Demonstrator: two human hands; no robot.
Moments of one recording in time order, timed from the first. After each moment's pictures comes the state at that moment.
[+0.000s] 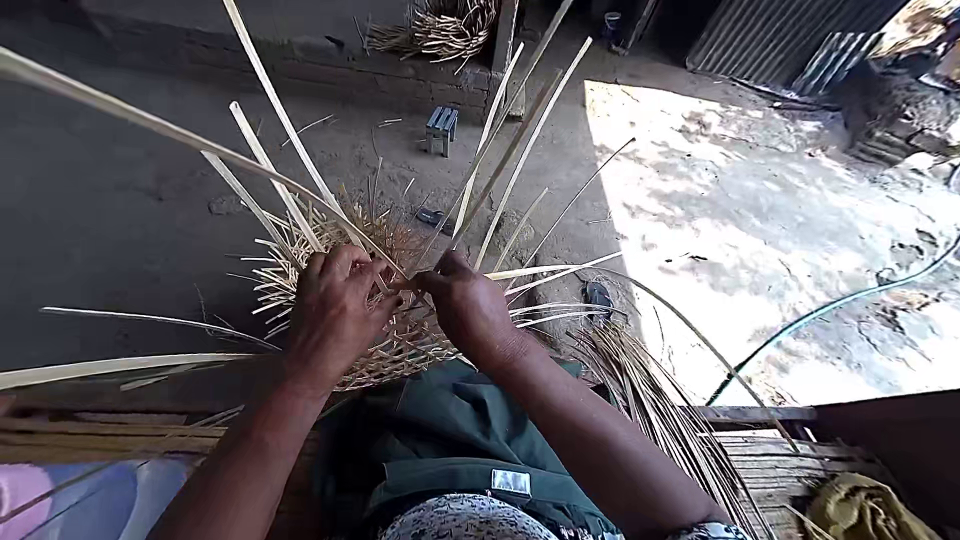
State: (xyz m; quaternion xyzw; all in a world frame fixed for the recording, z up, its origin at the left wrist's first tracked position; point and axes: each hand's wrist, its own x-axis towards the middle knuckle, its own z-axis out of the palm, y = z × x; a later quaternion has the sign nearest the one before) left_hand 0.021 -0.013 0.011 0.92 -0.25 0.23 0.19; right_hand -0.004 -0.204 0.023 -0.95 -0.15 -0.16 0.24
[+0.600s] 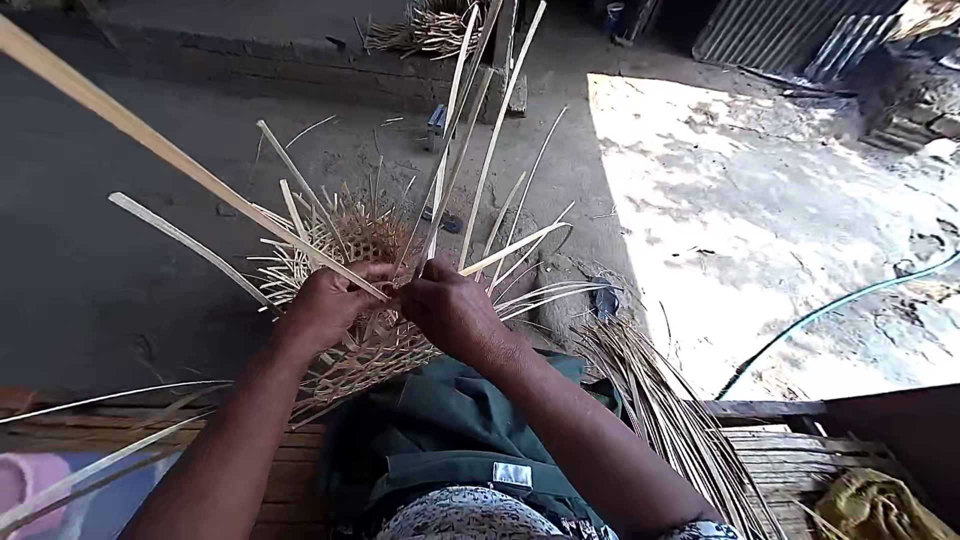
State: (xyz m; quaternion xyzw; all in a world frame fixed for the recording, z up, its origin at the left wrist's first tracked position) left_hand 0.026 -0.001 0.018 0.82 -0.15 -0.05 0.54; right_hand -0.011 -0.201 0.015 -0.90 -0.23 -0.13 0.35
